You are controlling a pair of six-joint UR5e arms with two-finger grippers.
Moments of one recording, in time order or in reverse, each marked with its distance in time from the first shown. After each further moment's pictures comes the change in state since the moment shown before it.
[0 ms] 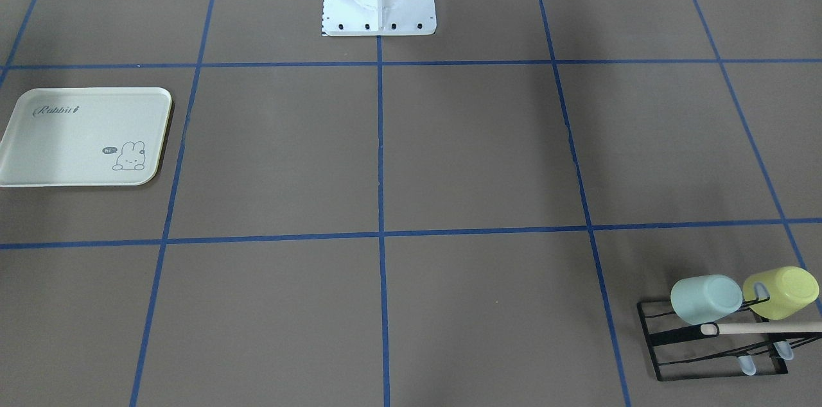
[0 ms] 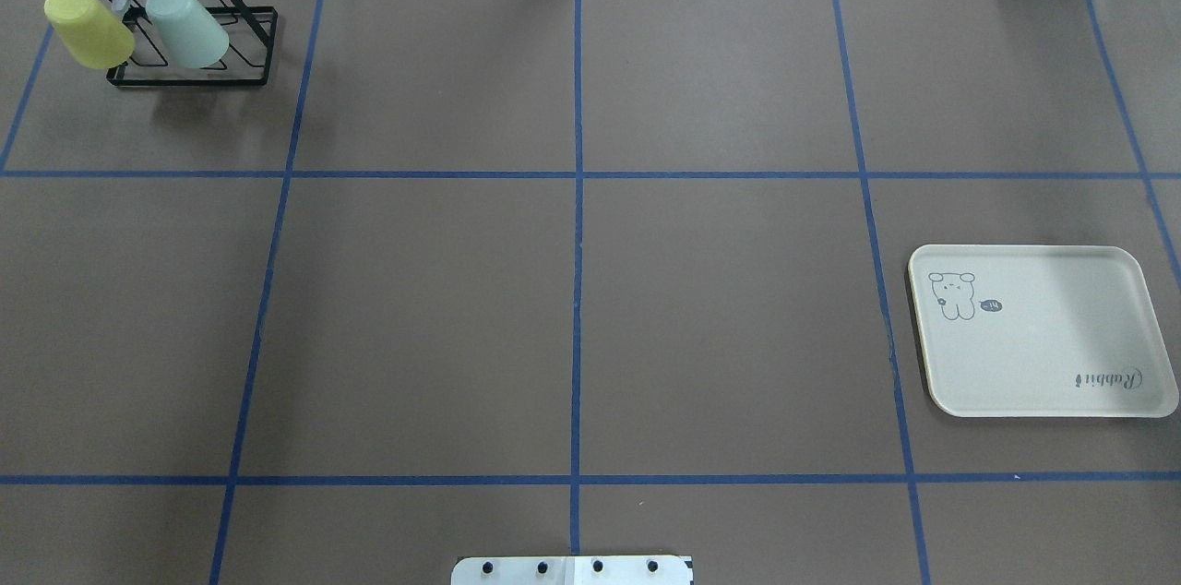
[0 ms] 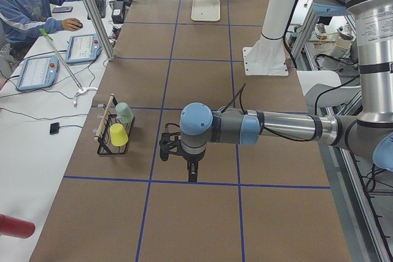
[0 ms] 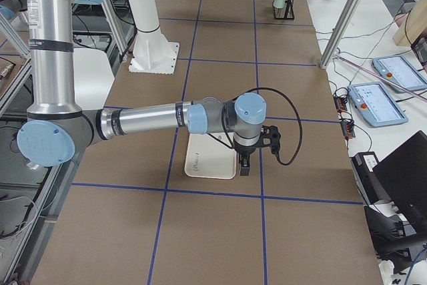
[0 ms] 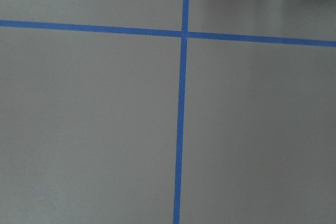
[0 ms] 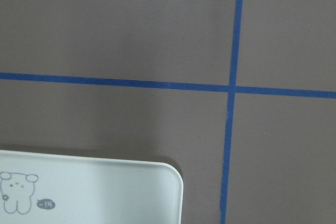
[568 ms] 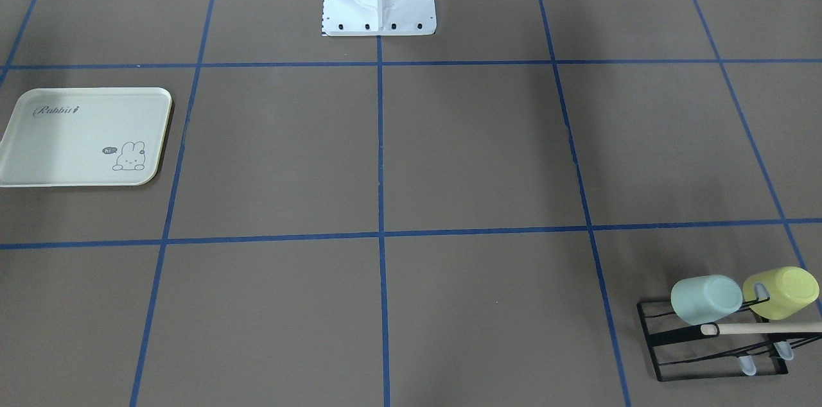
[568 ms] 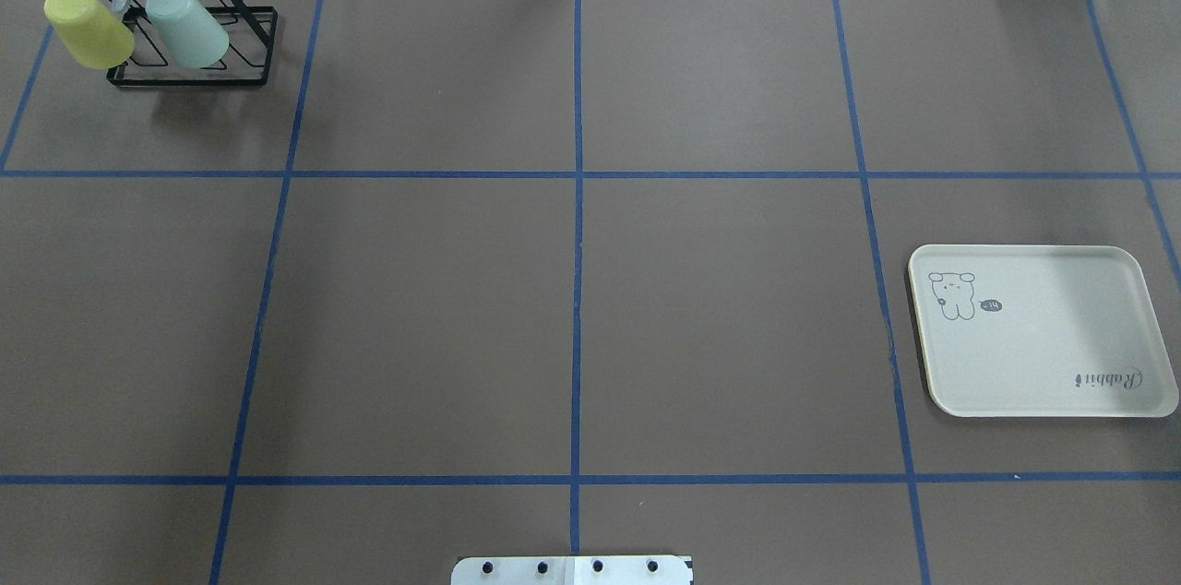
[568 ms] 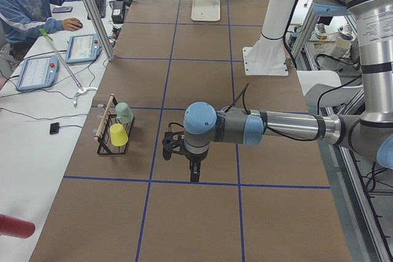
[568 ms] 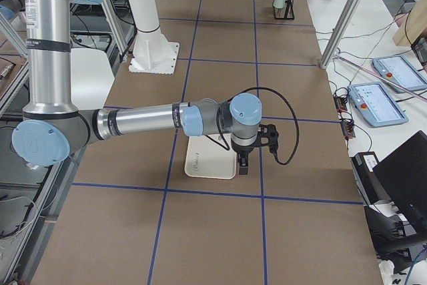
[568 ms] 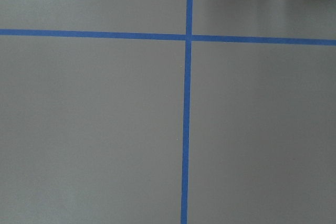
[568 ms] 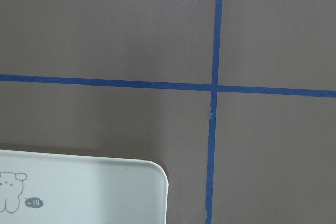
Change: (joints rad) left arm 0.004 0.032 -0.017 -0.022 0.000 0.008; right arm 0.008 -0.012 0.009 0.024 0.034 0.003
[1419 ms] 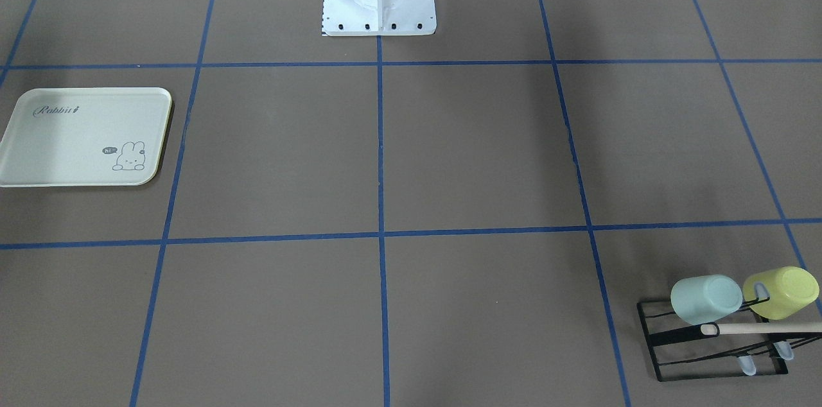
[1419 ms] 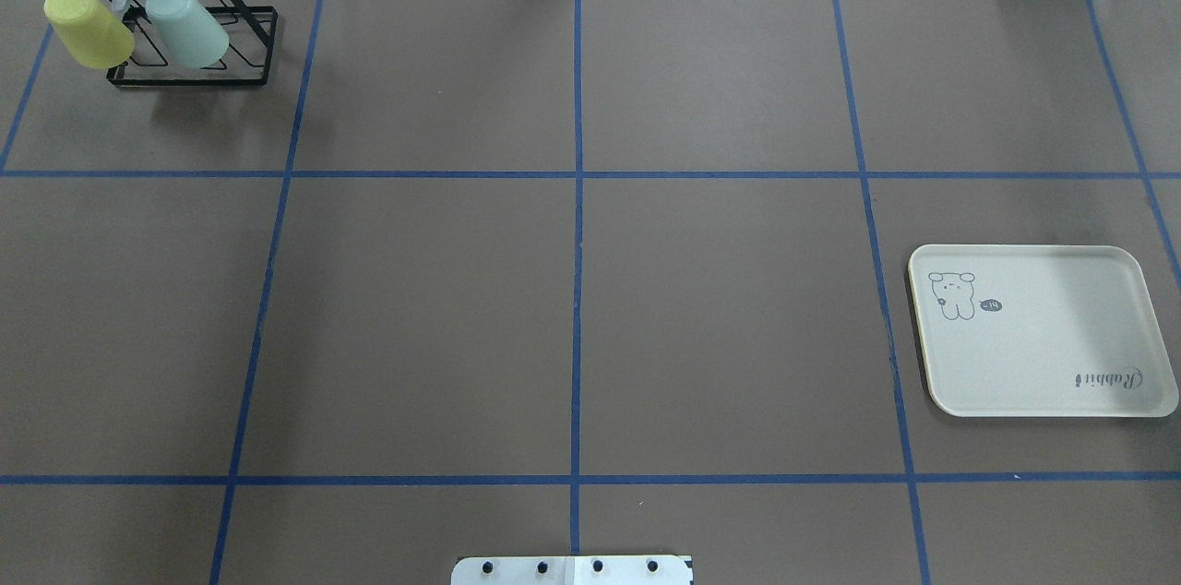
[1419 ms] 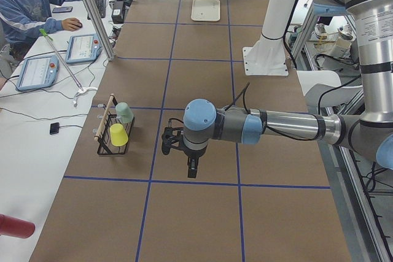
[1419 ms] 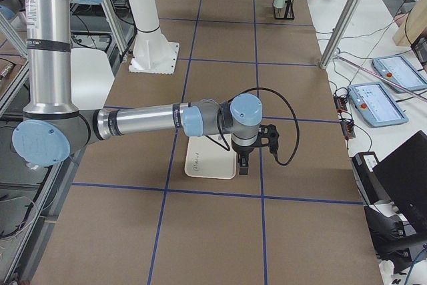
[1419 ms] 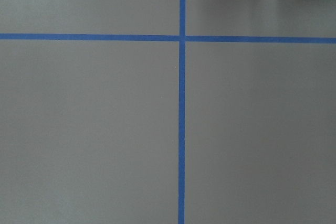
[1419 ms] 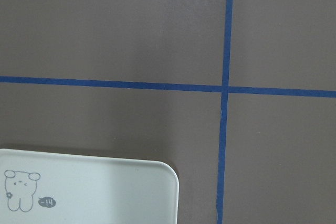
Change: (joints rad) left arm 0.042 -0.025 -0.005 -0.049 -0.006 -0.012; right arm 0.000 0.002 -0.004 0.001 0.002 0.003
